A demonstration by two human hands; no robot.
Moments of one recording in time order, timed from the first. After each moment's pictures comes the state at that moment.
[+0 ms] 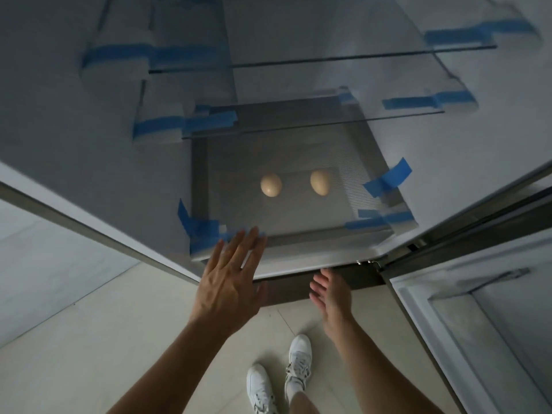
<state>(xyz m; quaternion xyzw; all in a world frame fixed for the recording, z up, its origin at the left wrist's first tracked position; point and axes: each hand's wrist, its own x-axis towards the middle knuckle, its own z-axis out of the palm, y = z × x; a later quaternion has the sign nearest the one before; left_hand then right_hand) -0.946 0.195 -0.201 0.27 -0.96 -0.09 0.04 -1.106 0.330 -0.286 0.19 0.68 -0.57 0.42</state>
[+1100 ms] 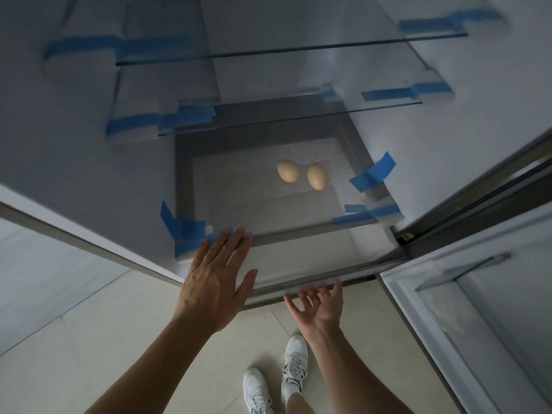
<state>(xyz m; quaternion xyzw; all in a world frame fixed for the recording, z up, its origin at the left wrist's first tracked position) -0.944 0.185 -0.204 0.26 -0.96 -0.12 0.02 -1.084 0.342 -0.296 0.39 0.37 -0.75 0.39</state>
